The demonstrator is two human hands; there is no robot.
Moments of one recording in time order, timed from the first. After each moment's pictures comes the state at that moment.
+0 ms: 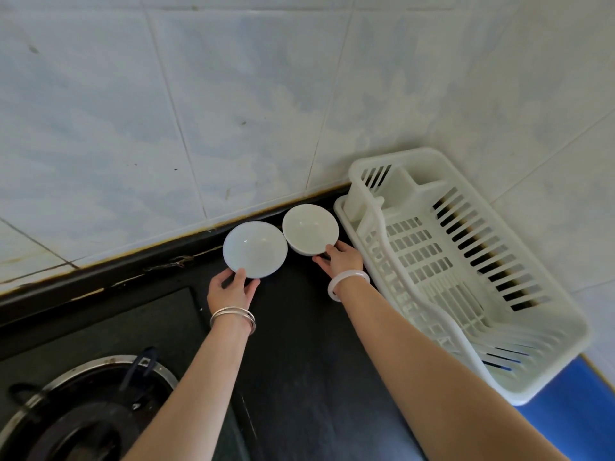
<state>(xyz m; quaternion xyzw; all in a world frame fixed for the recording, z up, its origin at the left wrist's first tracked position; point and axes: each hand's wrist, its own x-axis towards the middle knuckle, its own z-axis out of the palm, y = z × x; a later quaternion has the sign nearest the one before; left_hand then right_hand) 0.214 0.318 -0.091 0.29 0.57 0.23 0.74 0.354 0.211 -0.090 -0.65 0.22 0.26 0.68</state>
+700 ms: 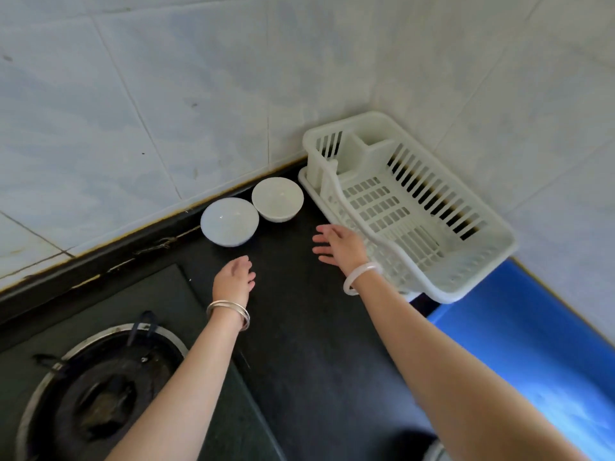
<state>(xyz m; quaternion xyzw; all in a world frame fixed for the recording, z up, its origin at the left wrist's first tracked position) 0.171 0.263 -0.066 0.53 0.46 0.09 0.71 0.288 0.116 -0.032 -0.76 0.04 0.28 0.58</state>
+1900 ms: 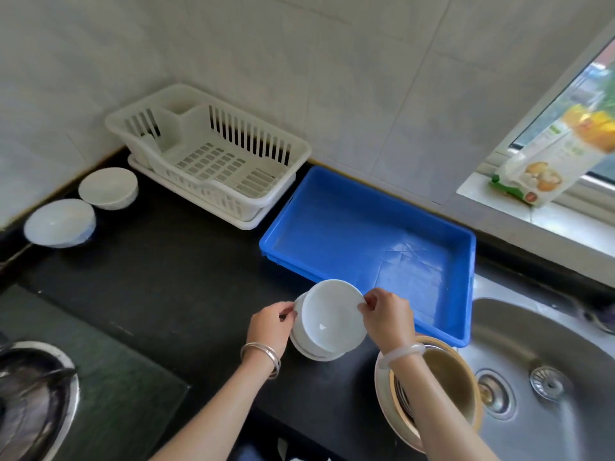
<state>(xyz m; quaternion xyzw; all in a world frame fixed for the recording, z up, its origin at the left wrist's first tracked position) 0.030 -0.026 -0.040 0.87 0.10 -0.18 0.44 0.020 -0.210 0.003 -0.94 0.24 0.06 0.22</state>
